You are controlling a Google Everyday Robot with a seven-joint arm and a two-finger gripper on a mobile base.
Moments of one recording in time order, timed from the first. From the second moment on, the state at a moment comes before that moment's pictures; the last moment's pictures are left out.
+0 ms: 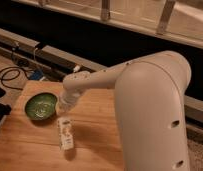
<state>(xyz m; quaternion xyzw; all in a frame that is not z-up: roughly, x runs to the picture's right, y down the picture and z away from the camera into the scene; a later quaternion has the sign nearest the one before) -0.212 0.126 0.774 -0.41 0.00 0.57 0.71</state>
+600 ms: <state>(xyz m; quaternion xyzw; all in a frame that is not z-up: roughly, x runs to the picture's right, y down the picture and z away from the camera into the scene) -0.198 0.127 0.764 -0.42 -0.05 0.59 0.69</state>
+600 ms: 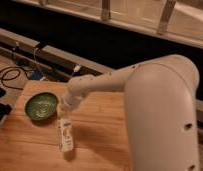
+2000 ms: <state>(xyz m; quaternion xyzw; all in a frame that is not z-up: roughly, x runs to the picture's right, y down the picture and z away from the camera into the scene) -0.329 0.003 0.828 -0.43 -0.15 0.49 0.74</state>
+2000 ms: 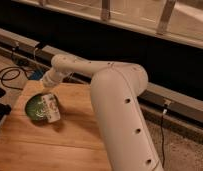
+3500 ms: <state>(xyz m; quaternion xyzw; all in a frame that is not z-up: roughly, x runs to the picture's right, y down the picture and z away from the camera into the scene) -0.356 -0.057 0.795 -0.40 -0.16 0.45 0.78</state>
